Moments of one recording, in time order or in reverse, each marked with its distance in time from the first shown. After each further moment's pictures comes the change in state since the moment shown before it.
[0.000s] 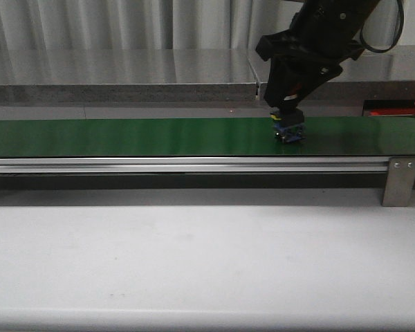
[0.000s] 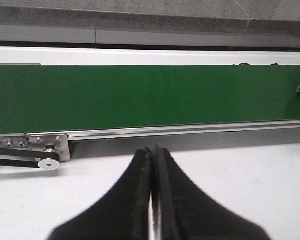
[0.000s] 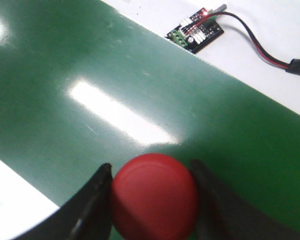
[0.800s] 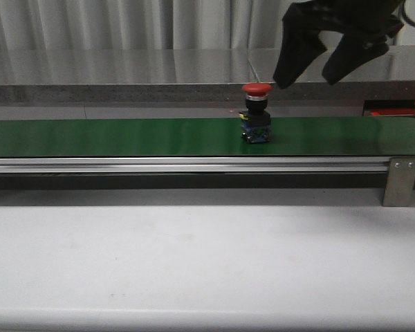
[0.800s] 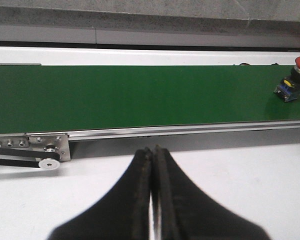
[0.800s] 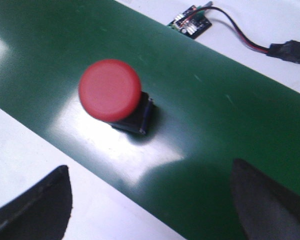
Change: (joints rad) left arm 0.000 0.000 0.000 0.000 0.000 0.000; right arm -0.012 -0.163 0.155 0.019 -0.041 0.000
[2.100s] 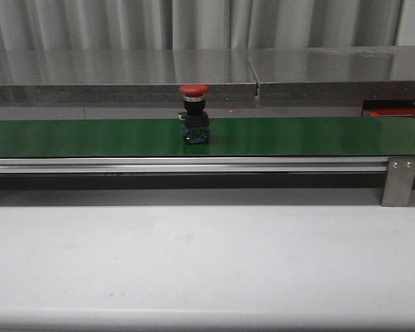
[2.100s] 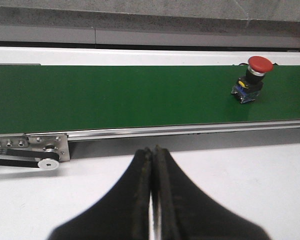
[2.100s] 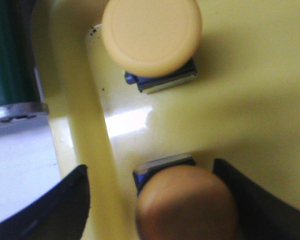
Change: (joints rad) left arm 0.000 0.000 0.000 0.000 0.000 0.000; right arm -0.628 -0.136 0.564 0.000 -0.282 0.077
